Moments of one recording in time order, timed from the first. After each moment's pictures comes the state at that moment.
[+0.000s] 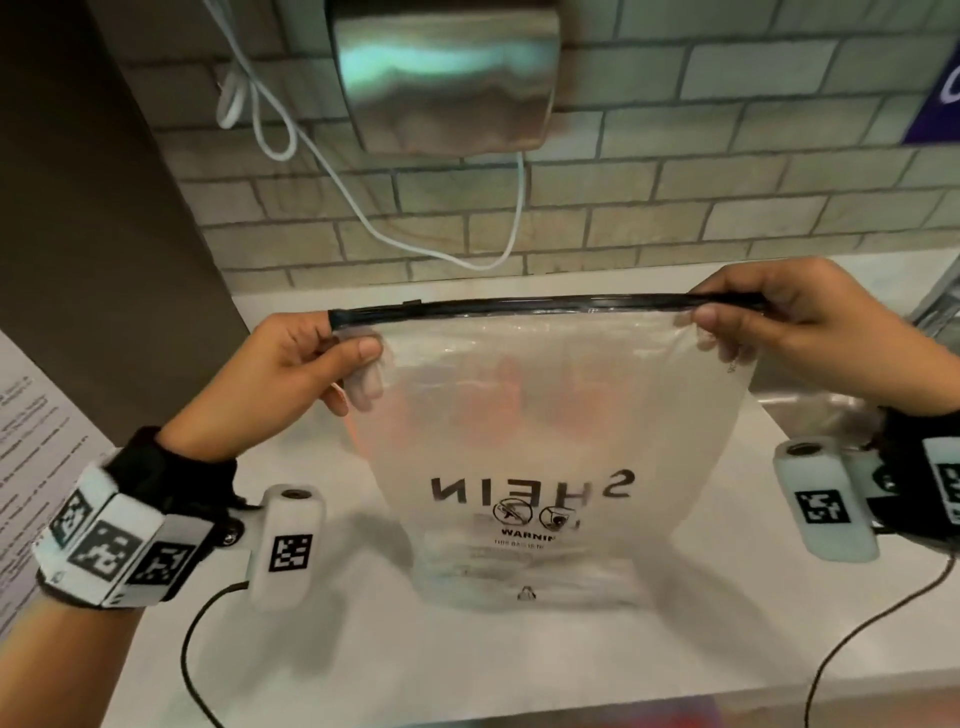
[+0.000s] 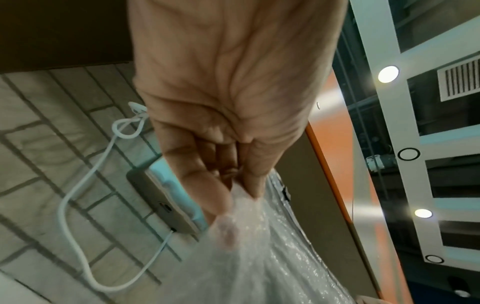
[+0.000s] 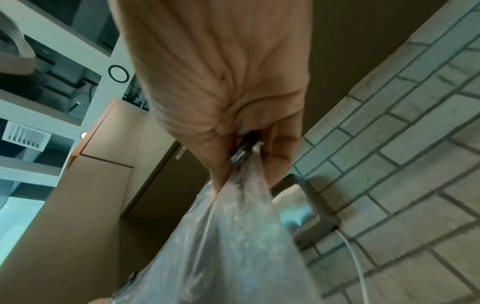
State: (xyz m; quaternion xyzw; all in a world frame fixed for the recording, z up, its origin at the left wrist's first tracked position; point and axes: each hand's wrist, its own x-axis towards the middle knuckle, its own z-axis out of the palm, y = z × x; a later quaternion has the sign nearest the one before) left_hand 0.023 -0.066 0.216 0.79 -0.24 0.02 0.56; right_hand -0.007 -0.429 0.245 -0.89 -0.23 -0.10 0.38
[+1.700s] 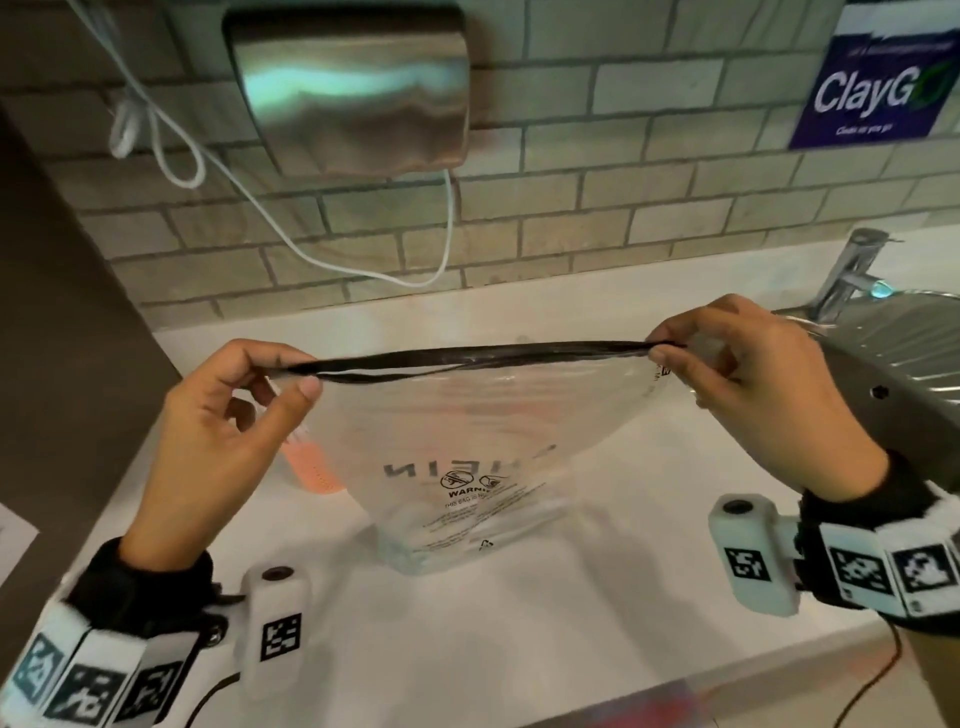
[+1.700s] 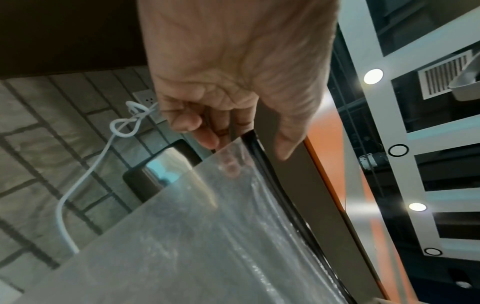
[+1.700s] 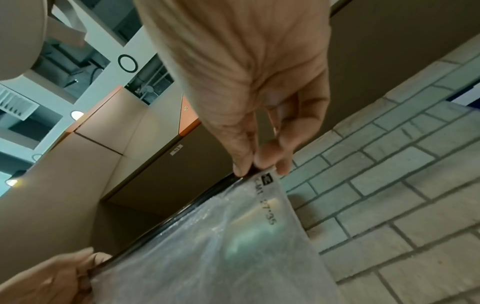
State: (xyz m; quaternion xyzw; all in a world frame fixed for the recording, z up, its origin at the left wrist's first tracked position) left_hand 0.008 -0.086 0.198 0.76 -0.23 0.21 0.56; right_hand -0.054 -0.428 0.219 -0.93 -0.04 -0.29 0.23
